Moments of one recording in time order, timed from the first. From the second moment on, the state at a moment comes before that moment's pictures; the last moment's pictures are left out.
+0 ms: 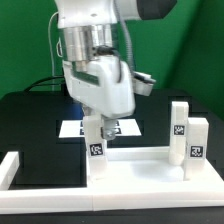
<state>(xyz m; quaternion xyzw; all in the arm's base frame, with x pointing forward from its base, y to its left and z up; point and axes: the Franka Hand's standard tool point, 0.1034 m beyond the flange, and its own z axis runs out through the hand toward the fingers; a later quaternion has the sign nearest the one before) 0.630 -0.051 0.112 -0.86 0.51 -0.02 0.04</state>
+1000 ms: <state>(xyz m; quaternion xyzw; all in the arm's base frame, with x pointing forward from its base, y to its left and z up) 0.632 -0.058 0.111 -0.97 0.25 -0.04 0.03</state>
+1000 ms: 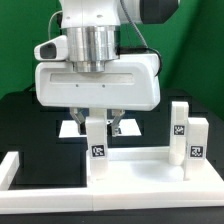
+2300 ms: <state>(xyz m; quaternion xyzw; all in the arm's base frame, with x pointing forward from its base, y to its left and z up) 0.634 -0.043 0.108 -0.65 0.75 0.01 0.11</state>
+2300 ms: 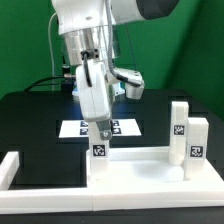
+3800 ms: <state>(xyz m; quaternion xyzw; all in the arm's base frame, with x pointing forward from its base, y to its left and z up) 0.636 -0.046 0.113 -0.97 0.23 -0.02 0.04</state>
